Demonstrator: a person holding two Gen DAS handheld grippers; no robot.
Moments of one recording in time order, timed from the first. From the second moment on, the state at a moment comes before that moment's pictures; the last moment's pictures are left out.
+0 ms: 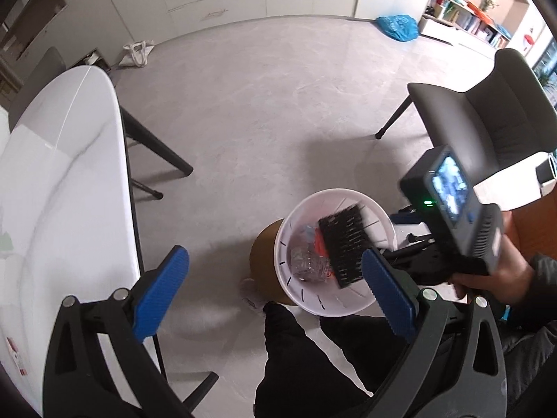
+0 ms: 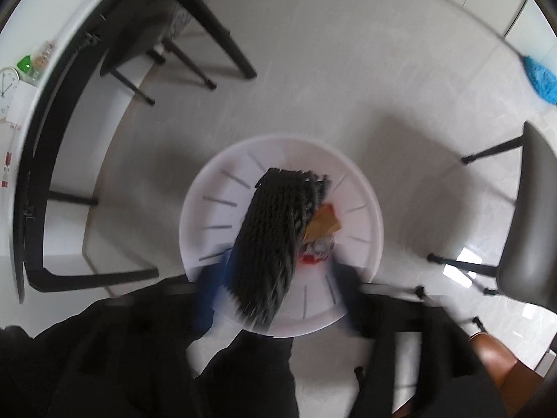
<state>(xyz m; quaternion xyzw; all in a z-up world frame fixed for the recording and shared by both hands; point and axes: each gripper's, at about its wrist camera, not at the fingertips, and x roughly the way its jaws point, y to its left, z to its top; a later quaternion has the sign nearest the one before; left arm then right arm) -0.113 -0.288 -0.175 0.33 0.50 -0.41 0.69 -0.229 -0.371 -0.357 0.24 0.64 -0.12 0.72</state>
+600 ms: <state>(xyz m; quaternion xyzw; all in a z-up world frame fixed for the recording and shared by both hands) -0.117 -0.291 -0.179 0.32 0.51 -0.41 0.69 -0.235 -0.391 -0.284 0.22 0.60 -0.16 0.75</state>
